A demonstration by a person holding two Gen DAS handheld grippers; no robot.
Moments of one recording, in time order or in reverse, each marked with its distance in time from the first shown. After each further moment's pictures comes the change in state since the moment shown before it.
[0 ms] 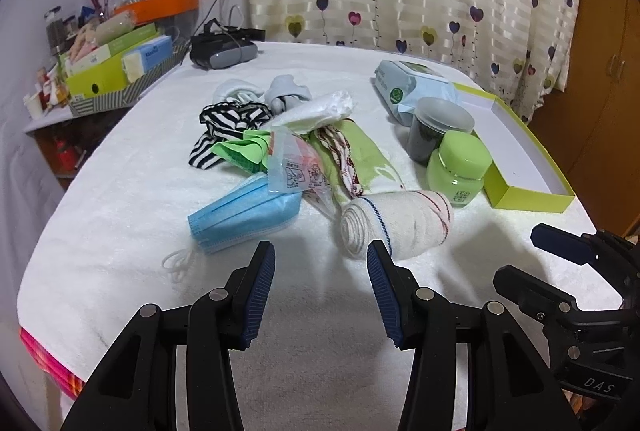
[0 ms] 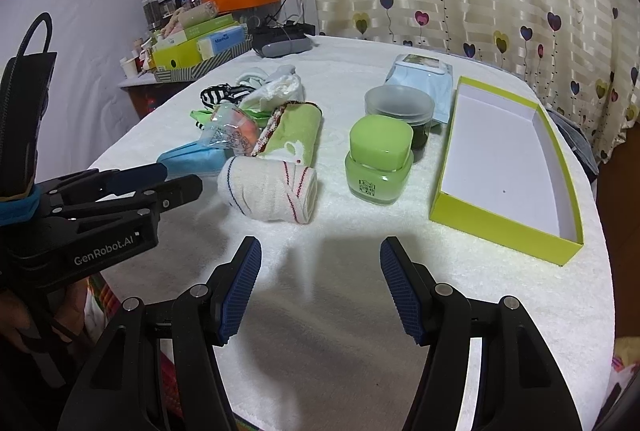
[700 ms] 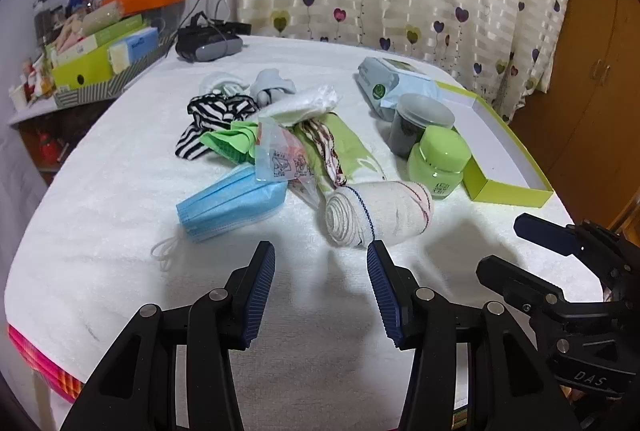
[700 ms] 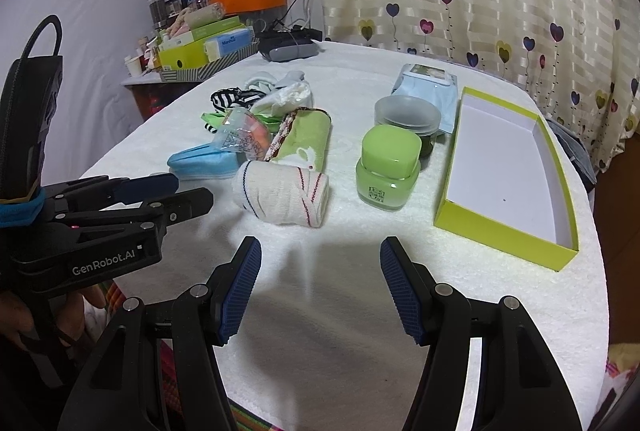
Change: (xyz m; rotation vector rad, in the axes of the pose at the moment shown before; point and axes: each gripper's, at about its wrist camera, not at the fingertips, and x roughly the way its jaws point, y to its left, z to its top) left arm -0.008 0.004 -0.005 -0.004 0.015 -0.078; right arm -0.009 0.009 0.001 -0.022 -0.013 -0.003
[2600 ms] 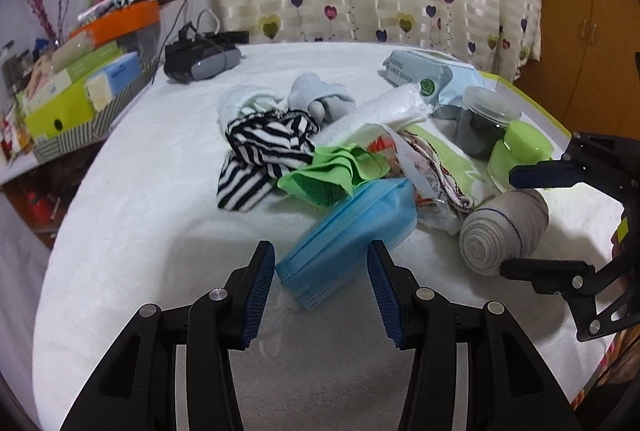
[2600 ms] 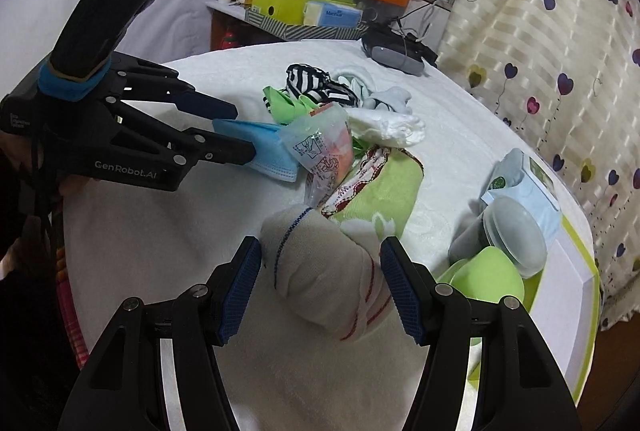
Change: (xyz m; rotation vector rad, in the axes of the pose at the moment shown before) left arm 0.062 0.079 0.034 0.188 -0.018 -0.019; right arm 0.079 0.047 0.037 -0.481 0.024 0.106
